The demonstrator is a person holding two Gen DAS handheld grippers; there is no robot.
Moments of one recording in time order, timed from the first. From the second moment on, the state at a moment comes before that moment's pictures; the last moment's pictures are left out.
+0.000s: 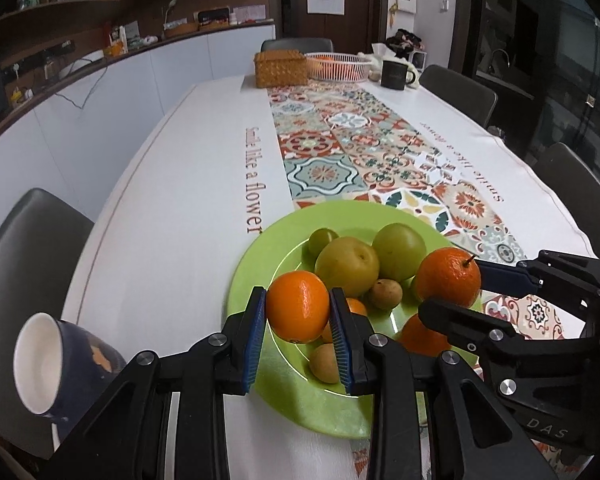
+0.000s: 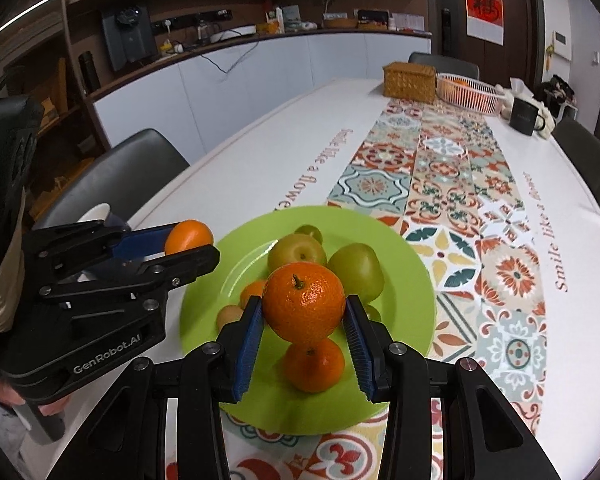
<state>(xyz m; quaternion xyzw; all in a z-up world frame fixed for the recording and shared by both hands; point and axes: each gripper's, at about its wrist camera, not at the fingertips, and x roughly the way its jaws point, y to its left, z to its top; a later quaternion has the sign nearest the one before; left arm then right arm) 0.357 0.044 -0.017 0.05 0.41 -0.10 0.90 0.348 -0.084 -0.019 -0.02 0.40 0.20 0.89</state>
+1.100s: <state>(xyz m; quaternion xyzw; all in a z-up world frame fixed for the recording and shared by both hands) 0.277 0.043 0.025 0.06 0.36 -0.03 0.93 0.290 -0.116 0.011 -0.02 0.35 0.16 0.92</state>
